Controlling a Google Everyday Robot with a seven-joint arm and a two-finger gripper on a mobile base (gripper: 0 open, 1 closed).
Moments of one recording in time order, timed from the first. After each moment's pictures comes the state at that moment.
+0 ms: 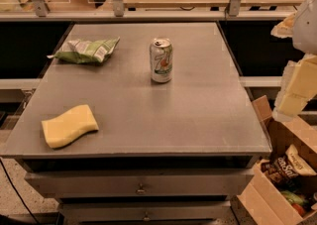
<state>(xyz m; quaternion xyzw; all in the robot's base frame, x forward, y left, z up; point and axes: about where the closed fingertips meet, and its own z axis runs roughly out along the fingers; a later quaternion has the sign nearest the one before) 0.438 -0.217 0.976 -0.60 0.78 -0.03 0.16</state>
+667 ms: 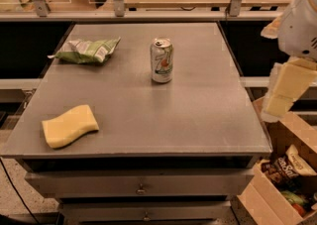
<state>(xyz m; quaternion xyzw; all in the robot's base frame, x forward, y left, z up) 0.444 -0.201 0.971 -0.61 0.77 -0.04 0.16</state>
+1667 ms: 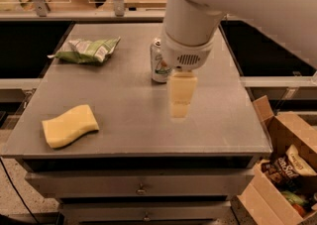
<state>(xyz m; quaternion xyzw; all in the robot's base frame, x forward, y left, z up) 0.490 -0.043 0.918 -0.71 0.69 -0.07 0.13</state>
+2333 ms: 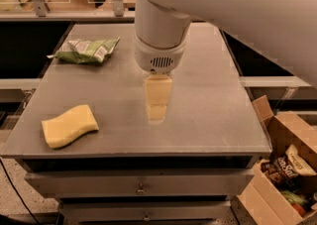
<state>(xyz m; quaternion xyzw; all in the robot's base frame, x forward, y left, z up) 0.485 0.010 0.918 -0.74 0.65 -0.06 0.15</state>
